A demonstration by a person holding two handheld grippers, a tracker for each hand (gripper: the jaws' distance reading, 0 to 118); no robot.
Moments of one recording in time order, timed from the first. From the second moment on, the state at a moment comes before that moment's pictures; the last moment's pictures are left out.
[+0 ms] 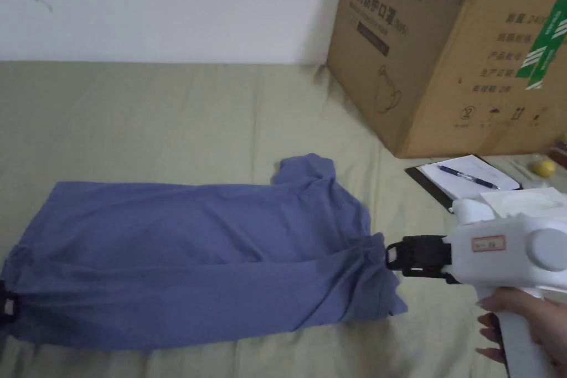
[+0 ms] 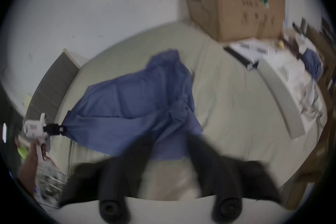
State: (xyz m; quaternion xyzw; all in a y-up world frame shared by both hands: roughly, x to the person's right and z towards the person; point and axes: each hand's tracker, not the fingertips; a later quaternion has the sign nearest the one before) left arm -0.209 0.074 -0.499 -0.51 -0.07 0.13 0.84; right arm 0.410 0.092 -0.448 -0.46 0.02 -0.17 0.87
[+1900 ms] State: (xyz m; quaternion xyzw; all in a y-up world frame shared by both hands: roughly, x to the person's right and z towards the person) left arm -0.249 0.100 -0.317 -0.45 0.03 0.12 0.89; right arm 0.420 0.105 -0.292 -0.43 -0.10 -0.10 0.89
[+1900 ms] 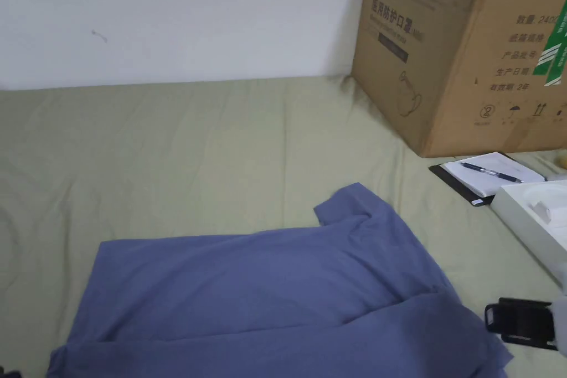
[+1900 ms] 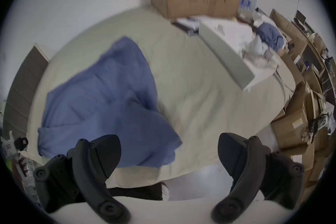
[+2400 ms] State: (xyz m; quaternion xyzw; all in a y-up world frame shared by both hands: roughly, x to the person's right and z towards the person) left arm -0.174 0.184 -0.281 -0.13 -0.09 0.06 0.99; right arm 0.265 0.190 -0.251 -0.13 0.07 -0.07 0.99
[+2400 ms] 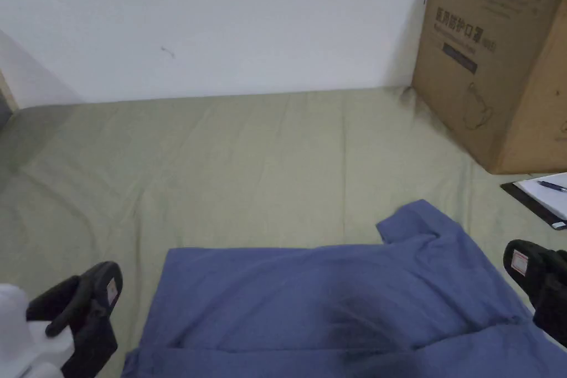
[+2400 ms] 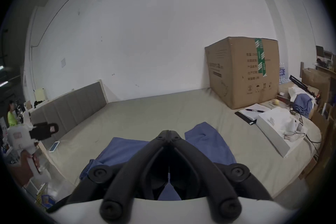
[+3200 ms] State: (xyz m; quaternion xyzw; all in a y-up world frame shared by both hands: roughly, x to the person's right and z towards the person) left arm -0.191 -0.004 -0.654 -0.58 -0.09 -0.01 0.81; right arm 0.270 0.093 -0.378 -0.31 0.14 -0.05 0.94
